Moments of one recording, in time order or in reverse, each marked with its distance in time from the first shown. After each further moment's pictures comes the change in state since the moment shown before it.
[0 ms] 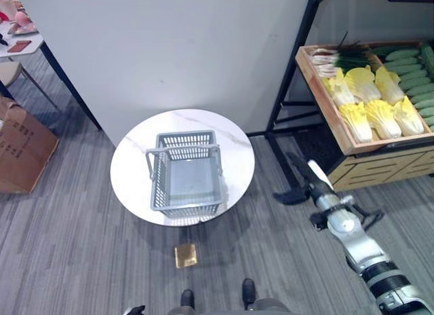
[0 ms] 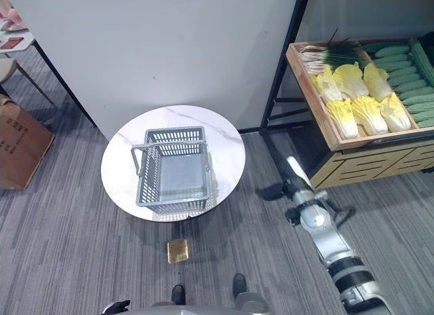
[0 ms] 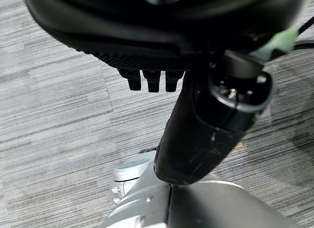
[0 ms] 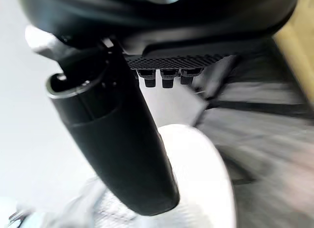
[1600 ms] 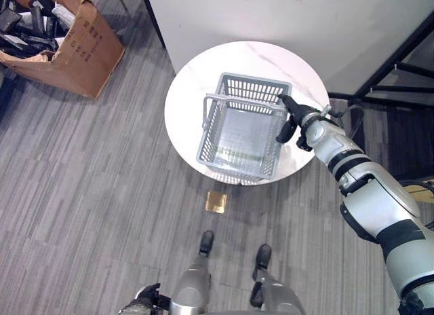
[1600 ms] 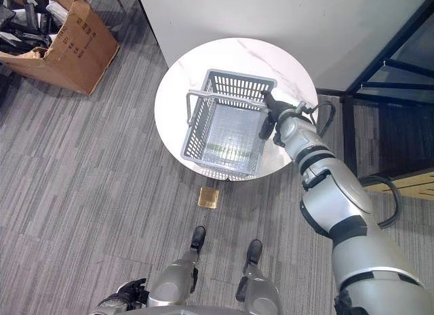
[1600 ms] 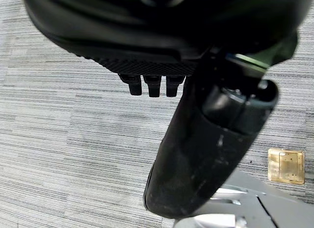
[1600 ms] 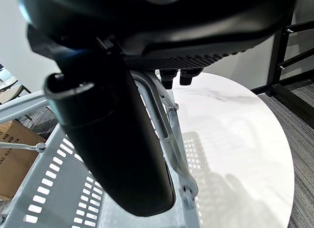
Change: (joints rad) left arm -0.092 -0.011 -0.134 -0.017 -0.198 -0.006 -0.016; right arm -0.945 0.139 0.414 0.983 -0.172 0.091 0.013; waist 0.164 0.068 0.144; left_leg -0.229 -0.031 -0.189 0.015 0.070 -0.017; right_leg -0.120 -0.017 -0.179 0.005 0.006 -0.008
